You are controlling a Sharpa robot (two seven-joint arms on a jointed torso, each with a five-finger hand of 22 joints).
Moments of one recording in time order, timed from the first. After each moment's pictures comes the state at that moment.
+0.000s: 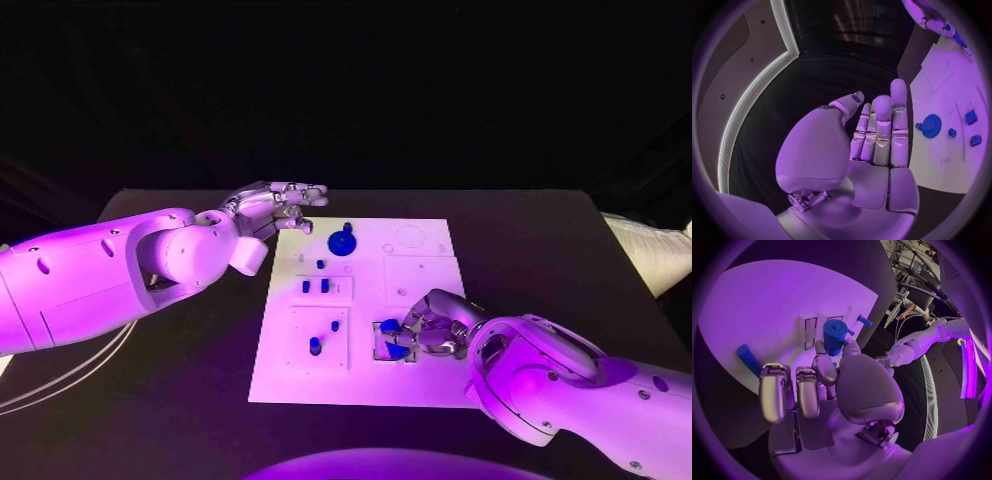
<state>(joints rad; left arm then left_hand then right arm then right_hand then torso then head) 1.22 -0.94 -0.04 1.56 0.13 -0.12 0.18 1.36 -0.16 0.46 0.03 0.13 1.01 0.19 0.10 0.07 1.06 0.12 0.26 0.08 1.21 0.02 1.06 0.54 0.16 1.26 0.11 0.51 0.80 0.93 -0.88 0.01 1.94 -1.33 -0.39 -0.67 1.23 0.05 -0.20 0.29 0.46 1.07 0.09 0.31 0.23 1.44 0.02 1.16 1.20 1.46 -0.07 1.57 1.31 0.05 1.47 0.03 1.46 1.31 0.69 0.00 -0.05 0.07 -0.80</state>
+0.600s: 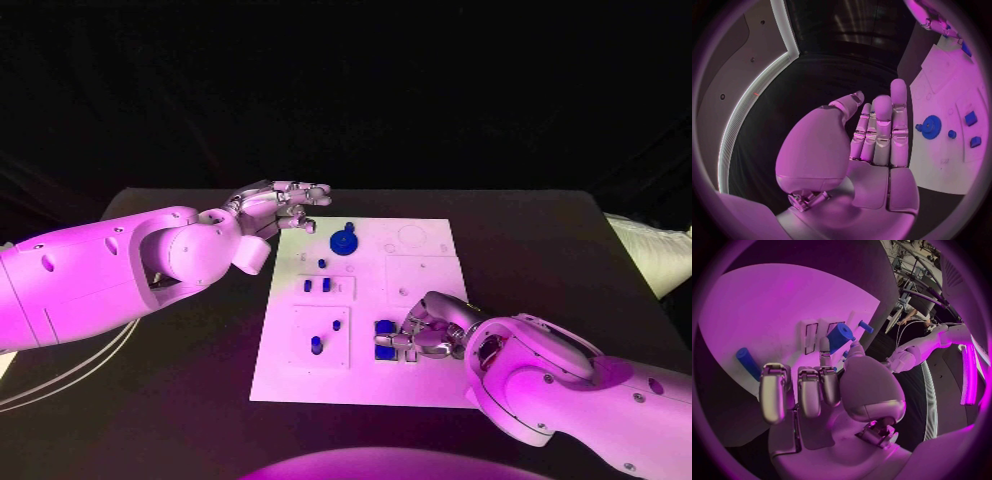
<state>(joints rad) 1.22 -0.95 -0.04 1.56 0.13 -0.11 0.18 1.36 -0.16 0.46 0.03 0.13 1.01 0.19 0.10 0.07 1.06 0.12 0.26 0.08 1.21 0.02 1.06 0.54 0.16 1.26 0.11 0.51 0.80 0.93 -0.86 0.01 1.93 -1.37 -0.35 -0.69 1.09 -0.01 -0.27 0.29 0.22 1.12 0.05 0.32 0.27 1.47 -0.02 1.50 1.31 1.46 -0.09 1.57 1.31 0.05 1.46 0.02 1.45 1.31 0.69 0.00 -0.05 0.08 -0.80</state>
